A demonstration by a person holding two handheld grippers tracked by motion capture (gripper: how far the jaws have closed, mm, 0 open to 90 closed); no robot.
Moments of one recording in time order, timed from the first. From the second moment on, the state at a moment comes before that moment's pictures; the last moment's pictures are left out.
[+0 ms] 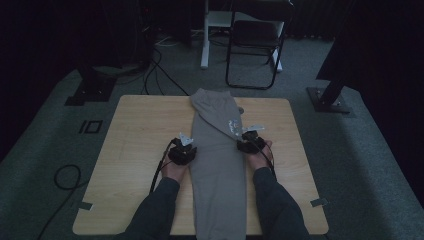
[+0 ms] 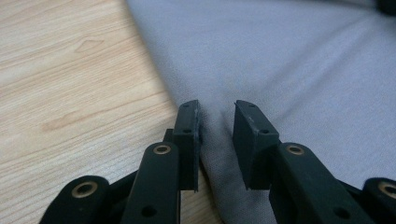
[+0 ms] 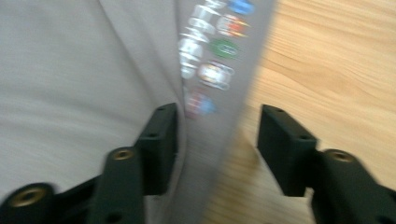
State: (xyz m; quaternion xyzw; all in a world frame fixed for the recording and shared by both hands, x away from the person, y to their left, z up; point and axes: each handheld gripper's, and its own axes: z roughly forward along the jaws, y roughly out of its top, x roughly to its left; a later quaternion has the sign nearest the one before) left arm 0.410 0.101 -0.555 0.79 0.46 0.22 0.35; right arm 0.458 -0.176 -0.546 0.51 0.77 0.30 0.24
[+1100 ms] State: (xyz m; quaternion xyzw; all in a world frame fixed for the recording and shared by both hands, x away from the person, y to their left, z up) left arm 0.316 0.114 -0.553 0.81 0.40 0.18 0.38; right arm 0.359 -0.194 -0.545 0.44 0.82 0.32 0.17
